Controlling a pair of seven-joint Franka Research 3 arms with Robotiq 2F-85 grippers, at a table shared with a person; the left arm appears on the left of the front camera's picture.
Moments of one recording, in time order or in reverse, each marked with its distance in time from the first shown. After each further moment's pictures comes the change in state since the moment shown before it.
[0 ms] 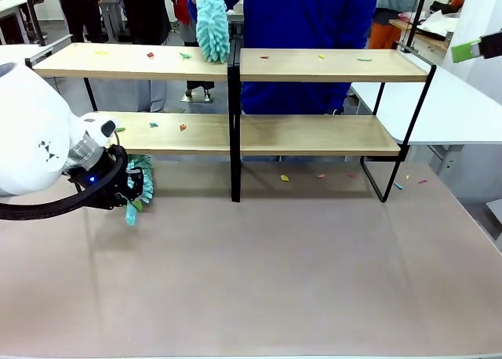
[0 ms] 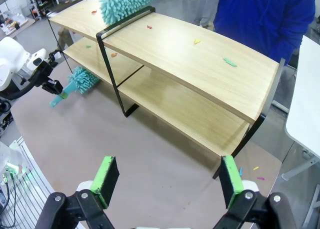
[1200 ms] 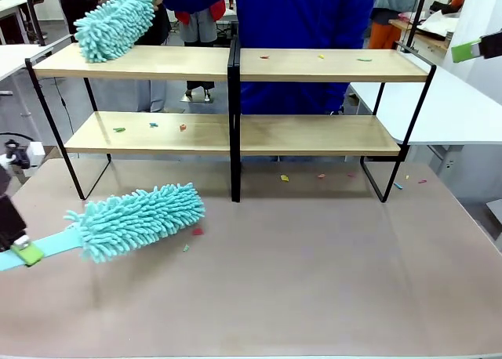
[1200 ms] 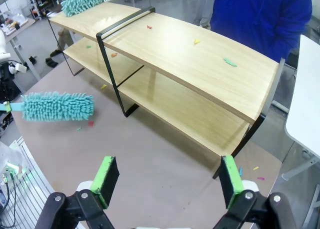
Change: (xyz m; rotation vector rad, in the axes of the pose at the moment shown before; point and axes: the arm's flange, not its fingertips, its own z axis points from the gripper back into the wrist) left arm -0.050 0.137 0.114 -0.525 0.612 -0.550; right arm 0.000 0.000 0.000 0.000 0.000 0.000
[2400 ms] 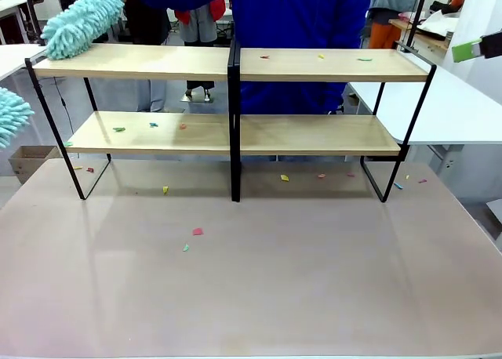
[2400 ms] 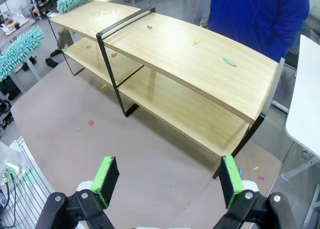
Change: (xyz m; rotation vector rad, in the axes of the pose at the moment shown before) left arm -0.230 0.035 0.113 0.006 -0.707 0.055; right arm 0.000 0.000 0.000 0.000 0.000 0.000
